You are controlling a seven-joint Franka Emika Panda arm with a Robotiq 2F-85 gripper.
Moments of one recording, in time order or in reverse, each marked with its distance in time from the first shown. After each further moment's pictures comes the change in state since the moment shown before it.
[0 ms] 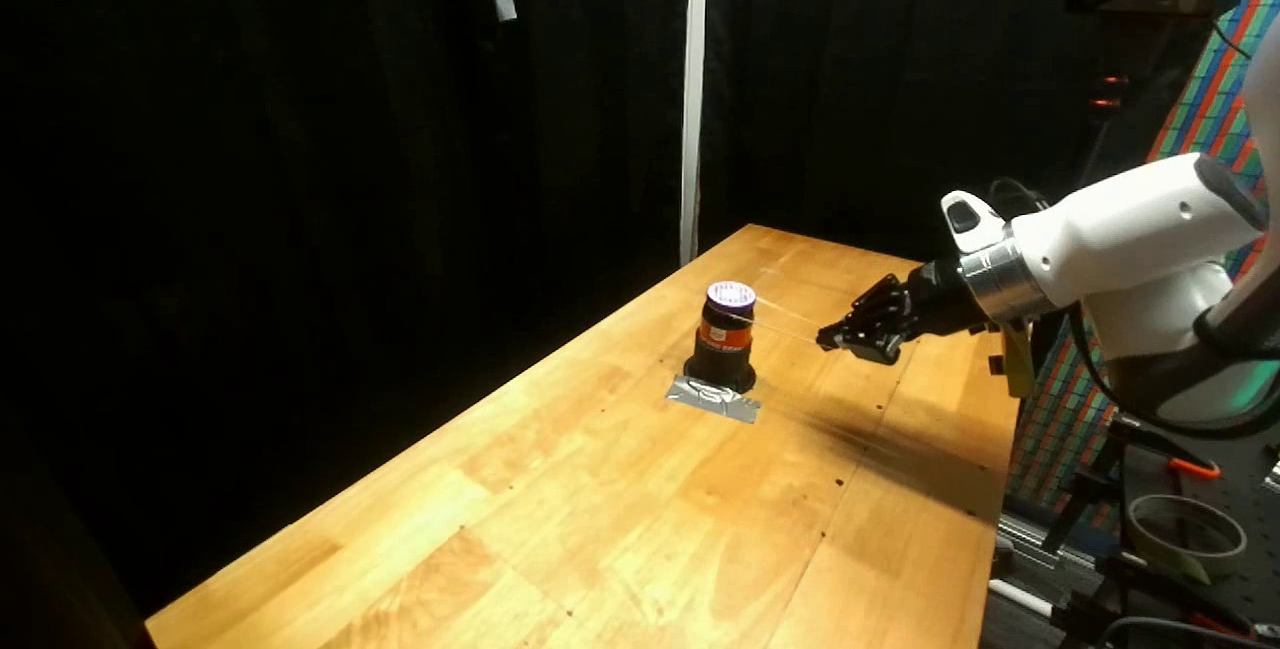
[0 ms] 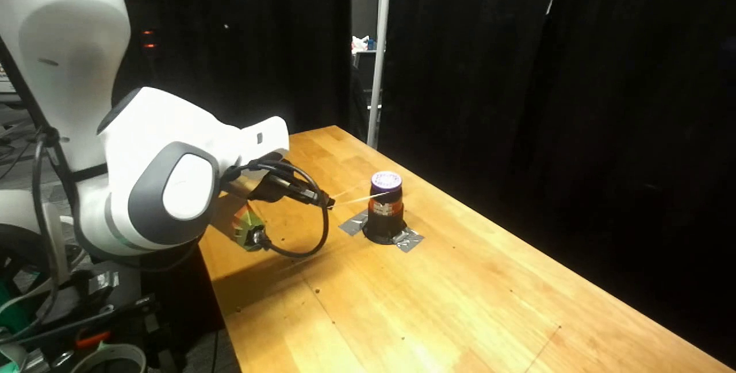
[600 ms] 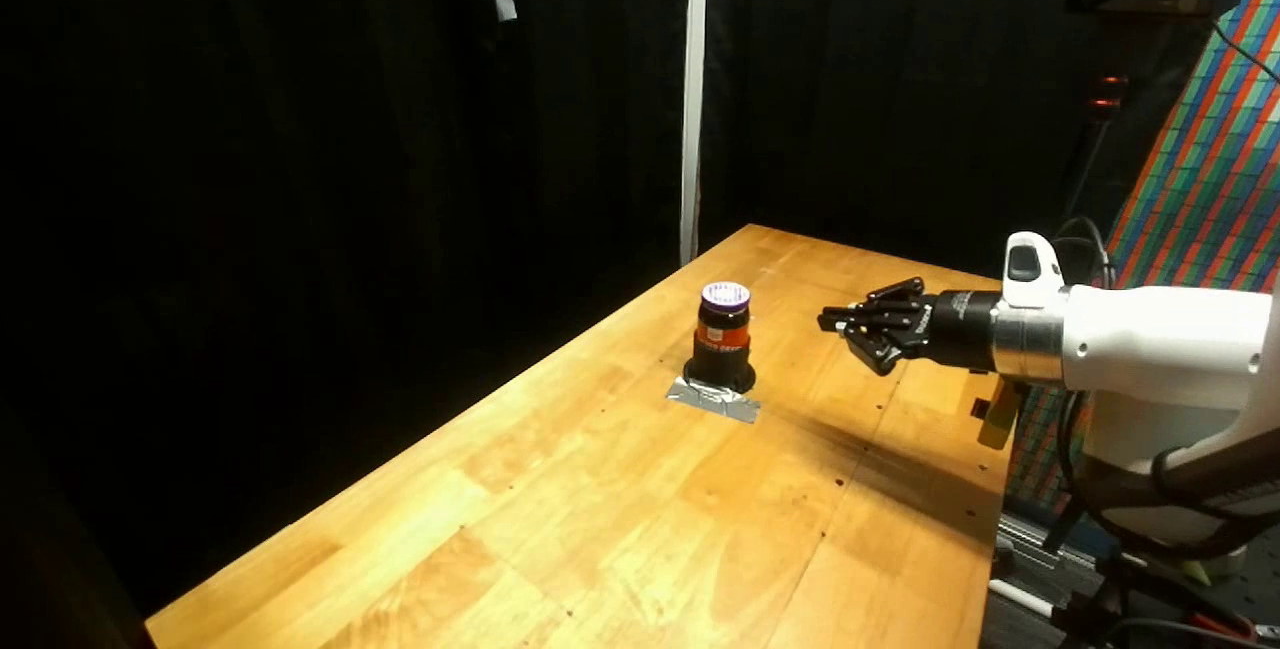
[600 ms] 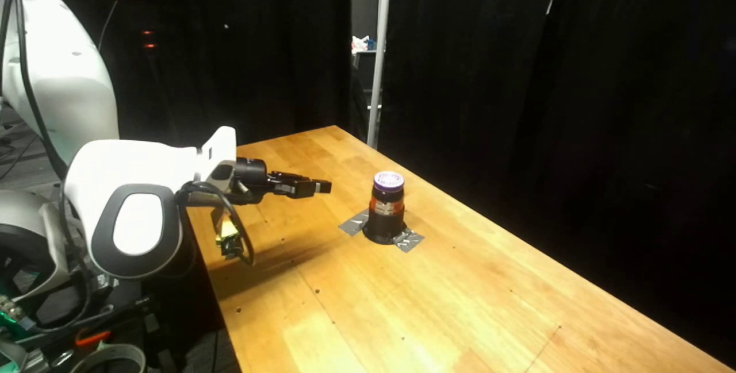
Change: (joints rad) arm 0.153 0.296 0.201 0.024 0.736 0.226 -0.021
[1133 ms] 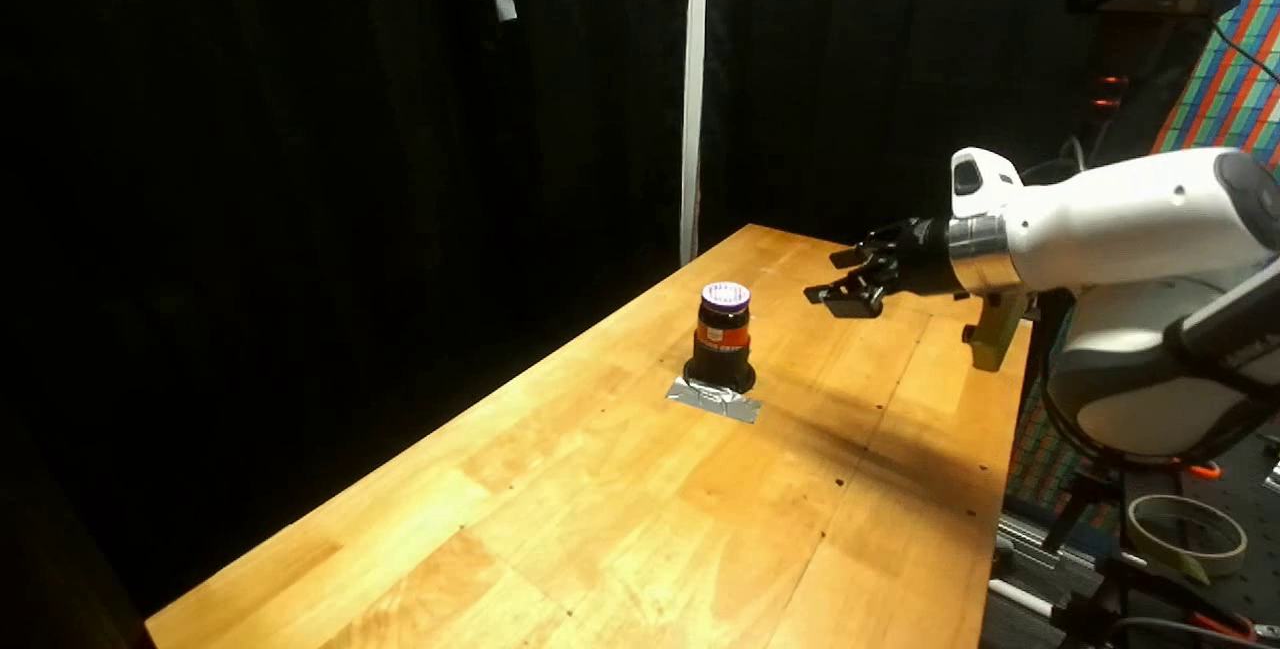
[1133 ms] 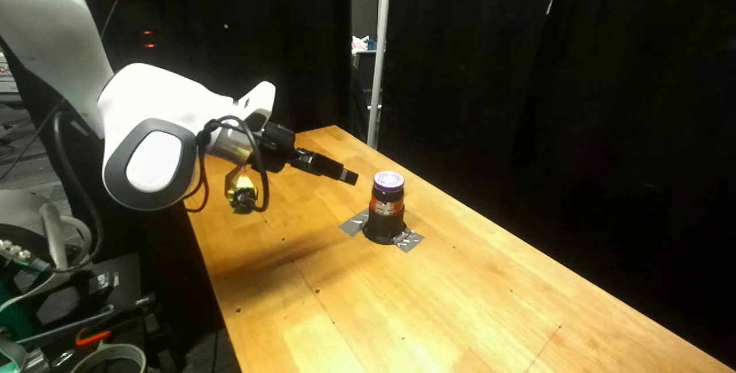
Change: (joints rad) arm 0.127 -0.309 -0.257 0.007 -0.054 -0.437 -0.317
